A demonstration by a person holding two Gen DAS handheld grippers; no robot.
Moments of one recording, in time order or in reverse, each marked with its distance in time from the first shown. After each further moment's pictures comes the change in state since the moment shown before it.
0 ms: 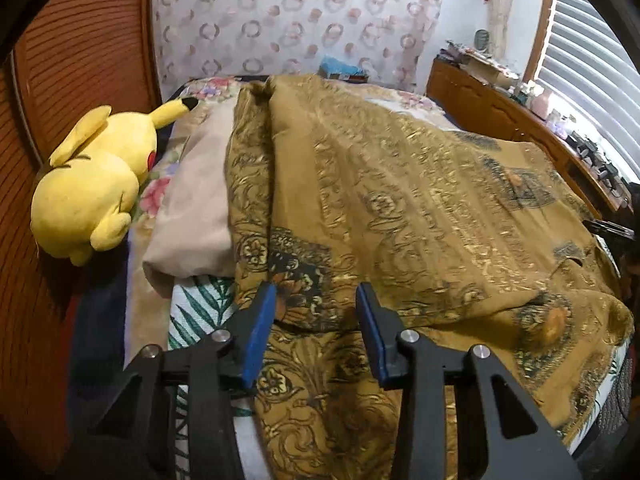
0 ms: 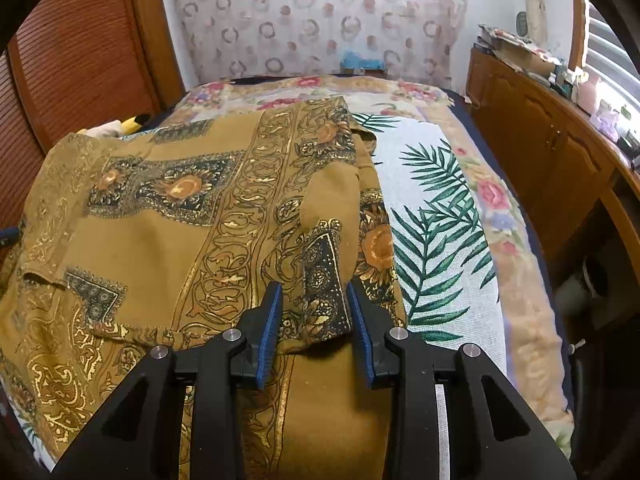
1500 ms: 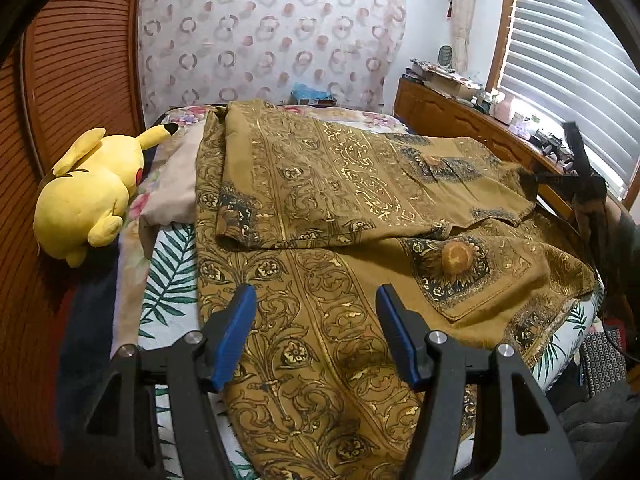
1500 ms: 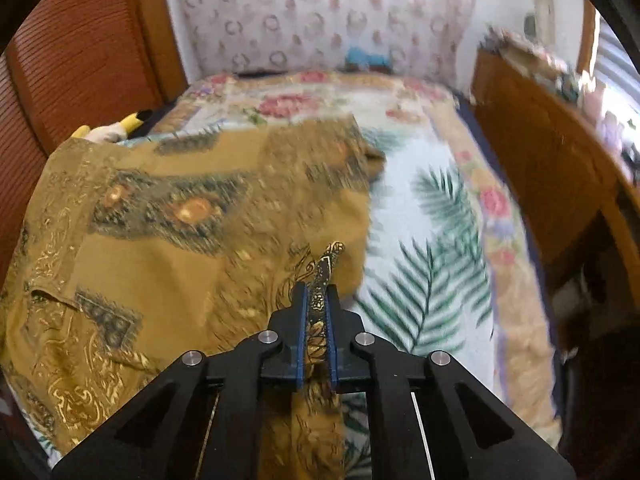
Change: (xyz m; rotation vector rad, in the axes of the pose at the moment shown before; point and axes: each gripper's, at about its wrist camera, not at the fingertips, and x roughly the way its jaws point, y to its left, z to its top) left arm -0.077 -0.042 -0.061 0.065 -0.115 -0.082; right arm -0.006 0.011 0.035 -0.042 0.009 0.007
